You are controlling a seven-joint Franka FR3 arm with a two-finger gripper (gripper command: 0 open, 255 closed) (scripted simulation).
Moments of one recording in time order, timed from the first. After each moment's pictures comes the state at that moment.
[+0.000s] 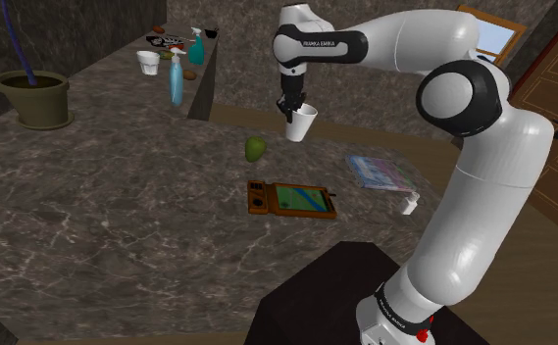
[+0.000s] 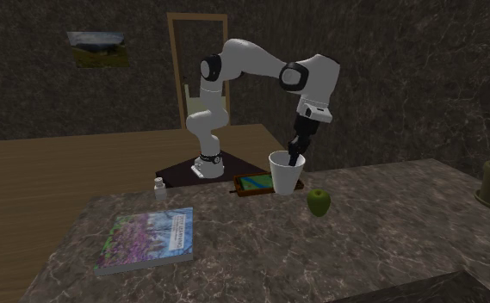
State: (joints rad) arm -0.06 0.27 0.01 -1.54 -0.23 1.71 -0.10
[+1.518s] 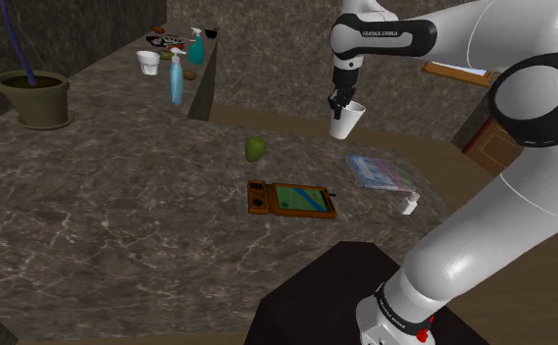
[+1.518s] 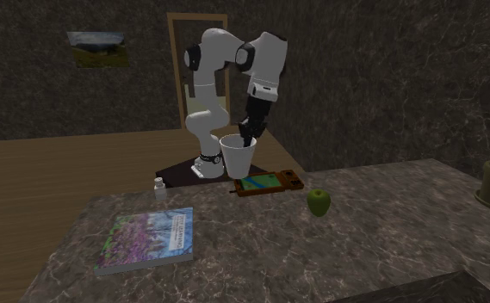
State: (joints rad) arm -0.18 -0.06 -0.08 -1.83 -0.25 1.72 -0.31
